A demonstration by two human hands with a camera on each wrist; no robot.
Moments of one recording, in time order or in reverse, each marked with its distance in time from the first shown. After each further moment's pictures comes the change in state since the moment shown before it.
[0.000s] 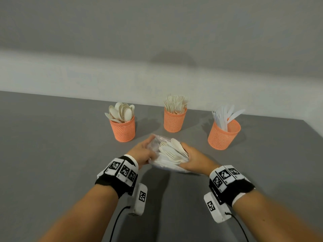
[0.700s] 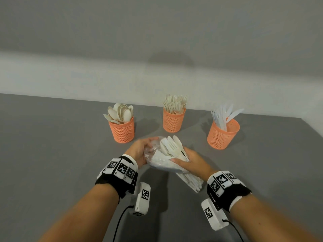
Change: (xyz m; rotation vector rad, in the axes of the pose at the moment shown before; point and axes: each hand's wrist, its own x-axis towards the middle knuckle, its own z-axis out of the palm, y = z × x) left_hand 0.000 0.010 0.001 -0.230 -0.118 -0.001; right_hand -0.004 0.004 0.015 0.273 0.102 0.022
